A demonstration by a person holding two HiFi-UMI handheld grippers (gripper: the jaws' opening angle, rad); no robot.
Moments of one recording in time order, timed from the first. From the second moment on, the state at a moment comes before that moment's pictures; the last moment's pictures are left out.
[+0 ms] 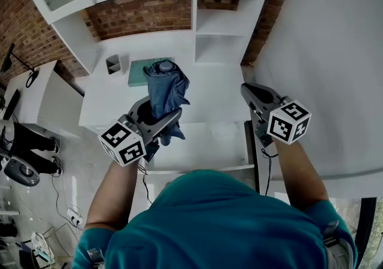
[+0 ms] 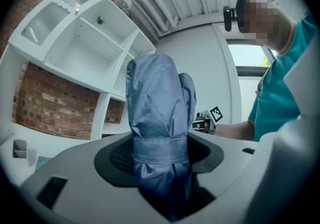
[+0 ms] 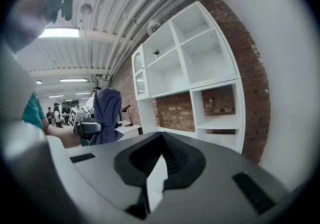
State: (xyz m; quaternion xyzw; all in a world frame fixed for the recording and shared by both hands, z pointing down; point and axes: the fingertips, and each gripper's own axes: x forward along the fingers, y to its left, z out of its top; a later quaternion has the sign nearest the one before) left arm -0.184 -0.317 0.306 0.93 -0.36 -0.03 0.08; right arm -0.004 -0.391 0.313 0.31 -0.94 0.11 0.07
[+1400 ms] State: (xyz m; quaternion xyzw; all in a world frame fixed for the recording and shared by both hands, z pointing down) left arm -0.192 -0.300 0.257 0.92 -0.37 -0.08 0.06; right arm -0.010 -0.377 0.285 0.31 -0.95 0.07 0.06
